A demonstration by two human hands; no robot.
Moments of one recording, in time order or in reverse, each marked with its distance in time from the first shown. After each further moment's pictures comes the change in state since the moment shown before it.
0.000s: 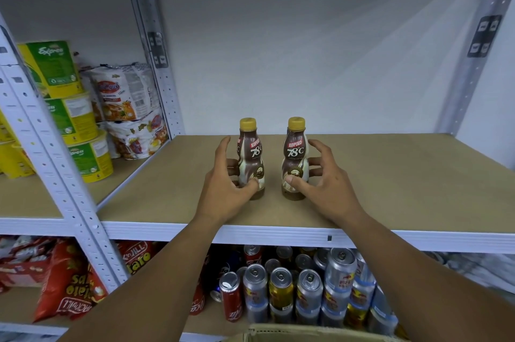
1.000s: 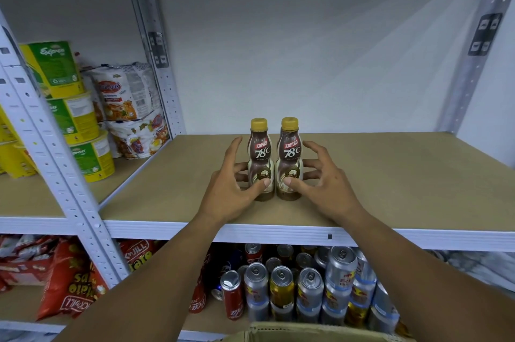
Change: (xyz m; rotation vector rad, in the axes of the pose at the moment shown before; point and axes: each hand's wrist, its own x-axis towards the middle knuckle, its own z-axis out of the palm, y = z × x) left_hand 0.000 0.002 0.003 -0.015 -0.110 0.009; right_hand -0.001 -0.002 0.000 0.041 -0.060 -0.001
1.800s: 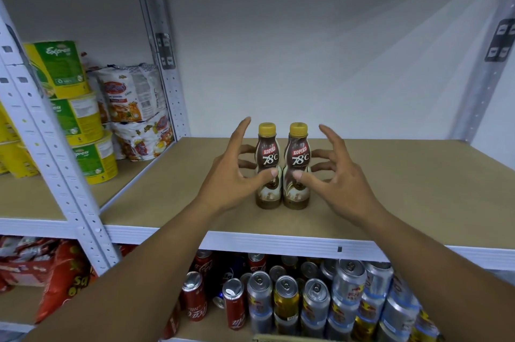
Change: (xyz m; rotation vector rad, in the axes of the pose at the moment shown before) left_hand 0.017 0.030 -0.024 0.030 -0.049 0.105; right_hand 0.010 -0.021 -0.014 -0.011 -0.001 -0.092
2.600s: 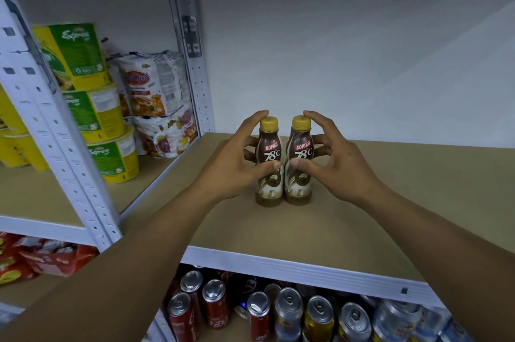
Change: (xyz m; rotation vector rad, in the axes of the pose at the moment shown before) left_hand 0.043 -0.043 -0.057 0.096 -0.062 -0.026; right_hand 0.082 -0.011 0.065 -0.048 -0.169 -0.112
